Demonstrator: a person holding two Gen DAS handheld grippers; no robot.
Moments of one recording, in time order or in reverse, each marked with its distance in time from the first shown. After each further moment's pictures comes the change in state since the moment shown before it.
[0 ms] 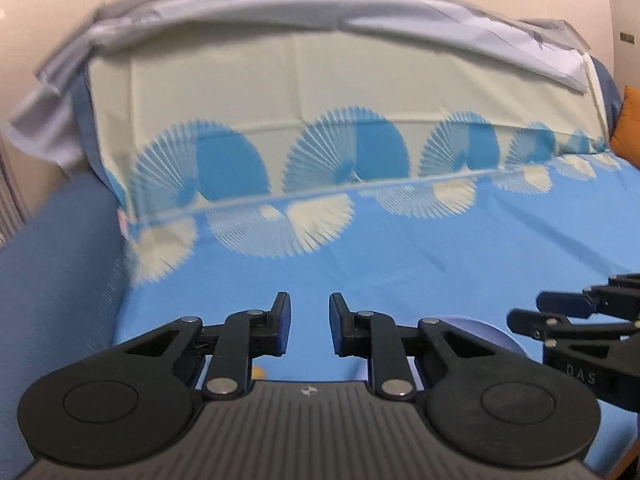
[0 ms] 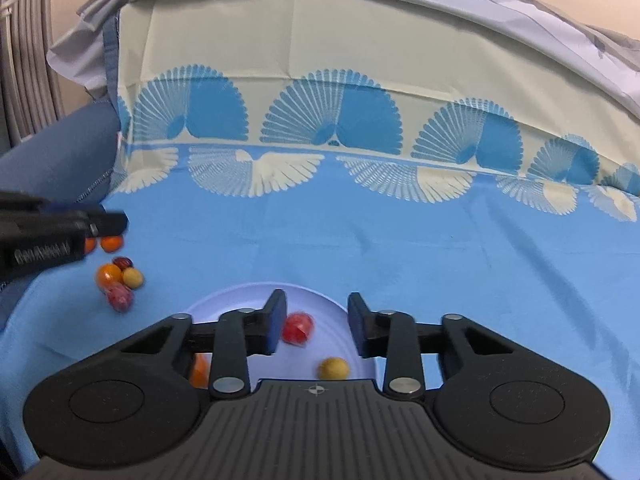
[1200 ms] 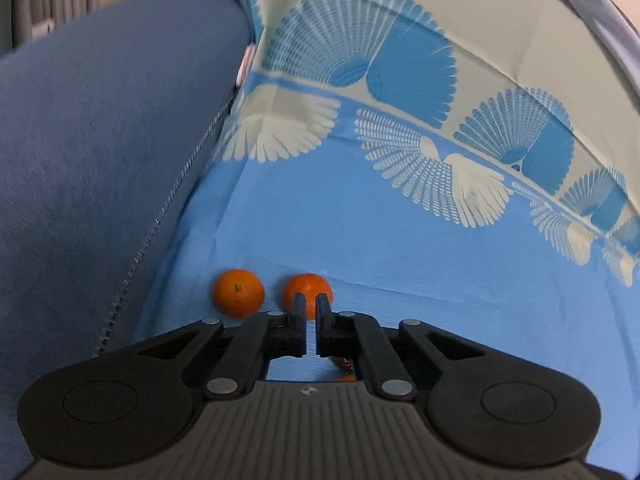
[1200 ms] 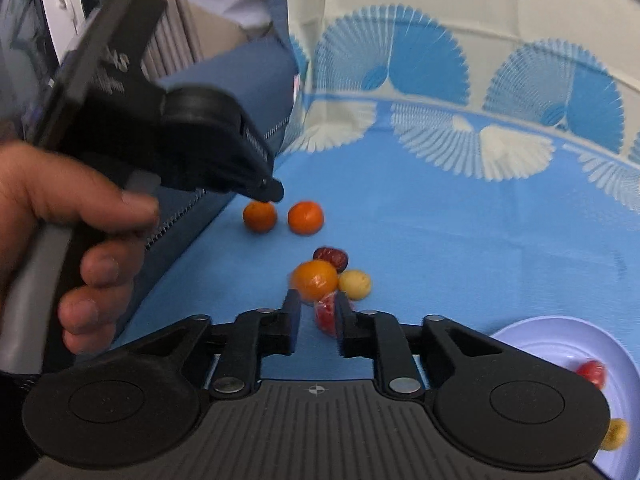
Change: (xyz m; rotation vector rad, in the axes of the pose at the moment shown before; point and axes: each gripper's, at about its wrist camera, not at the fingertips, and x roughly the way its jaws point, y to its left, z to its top) left arm 0.135 0.175 -0.027 -0.508 0.352 0.029; right arm 0.091 0.170 0.022 -0.132 0.143 0.396
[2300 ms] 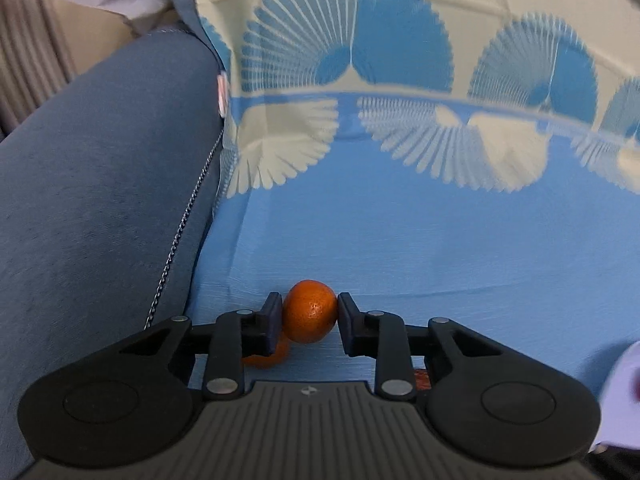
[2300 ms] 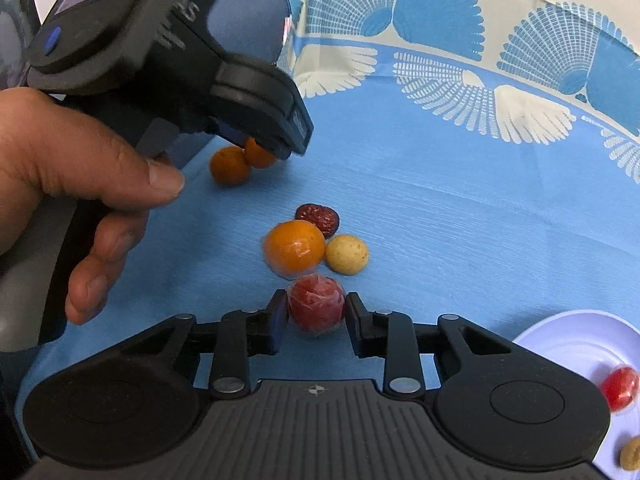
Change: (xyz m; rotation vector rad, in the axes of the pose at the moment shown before) left arm 0.027 -0.034 -0.004 0.266 -0.074 0.200; right arm 0.045 -0.009 -0.013 -0.028 0.103 -0.030
